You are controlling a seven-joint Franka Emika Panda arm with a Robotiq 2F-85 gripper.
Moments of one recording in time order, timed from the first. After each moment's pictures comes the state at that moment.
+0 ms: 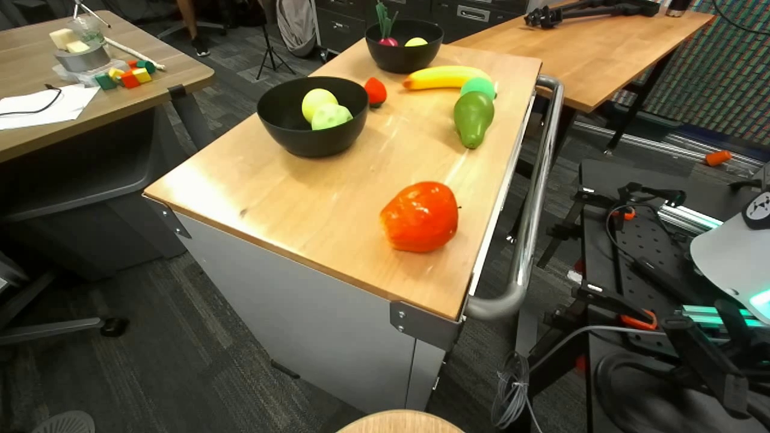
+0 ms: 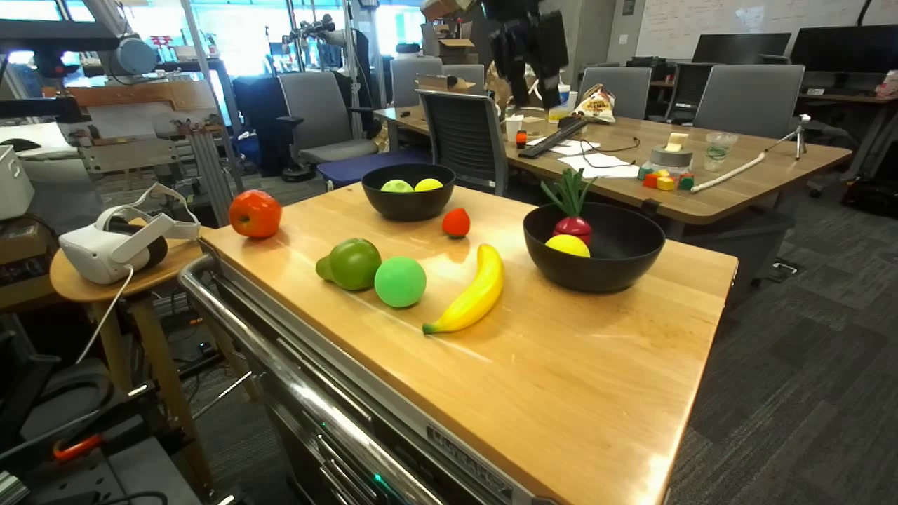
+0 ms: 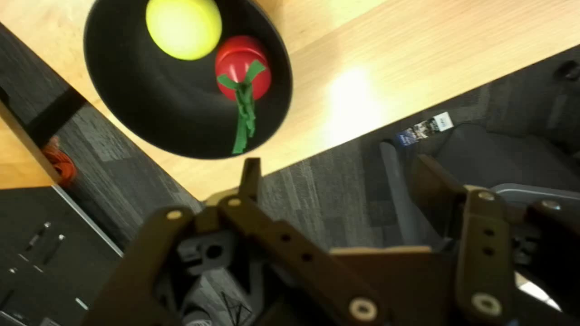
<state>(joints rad) -0.02 0.30 -0.14 -1.61 -0.22 2.14 0.51</state>
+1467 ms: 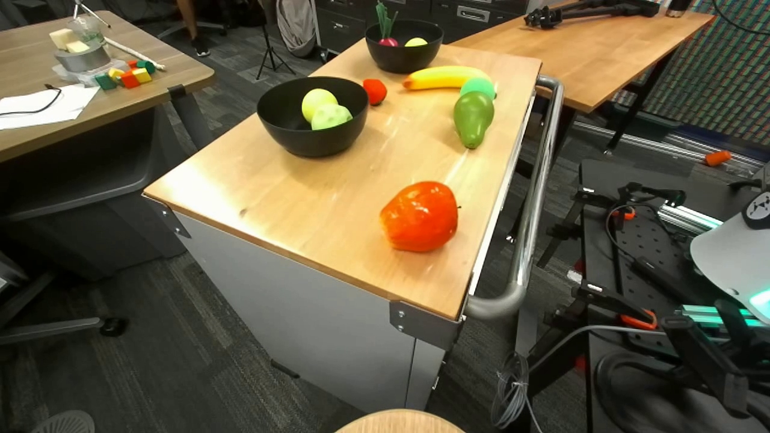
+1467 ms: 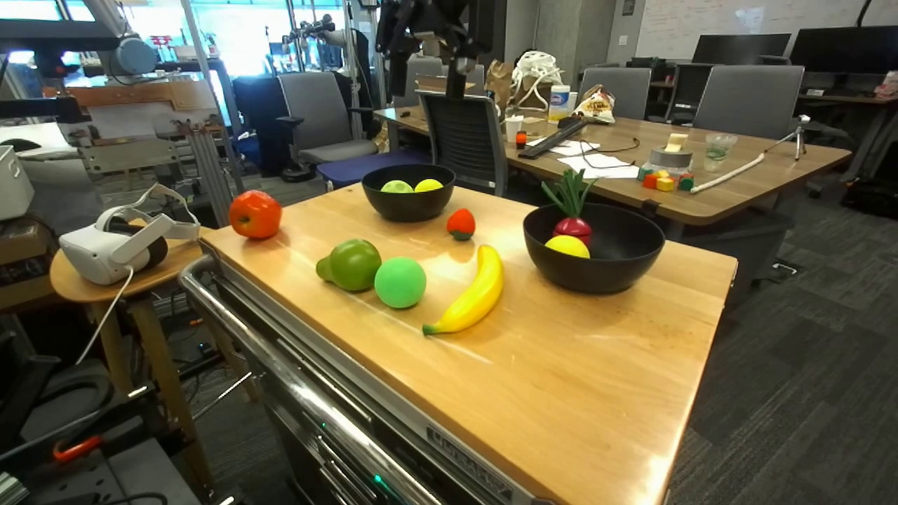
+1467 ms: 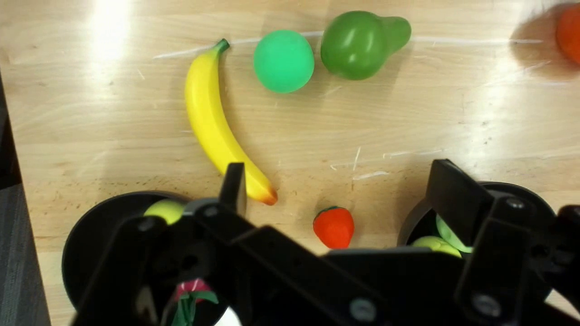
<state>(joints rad) -0.08 0.13 -0.07 -1.70 -0.06 1.59 -0.08</state>
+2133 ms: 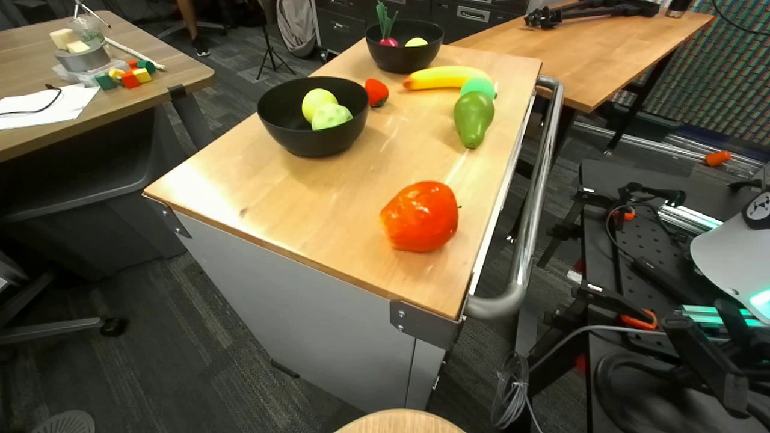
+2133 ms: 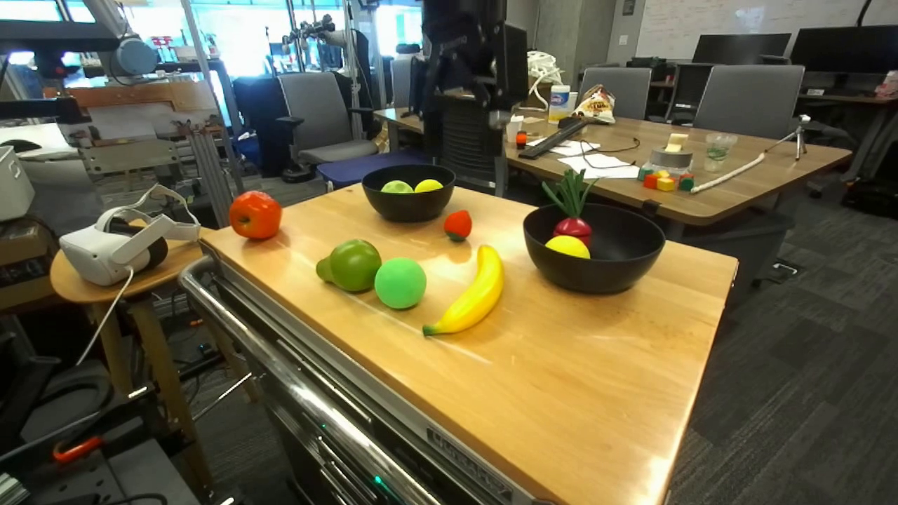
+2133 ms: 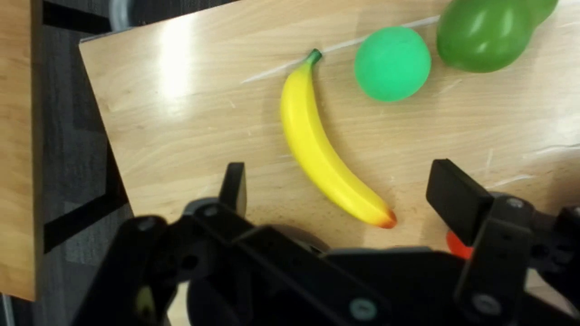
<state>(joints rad) -0.10 0.05 -0.13 -1.93 -0.22 1.81 0.09</state>
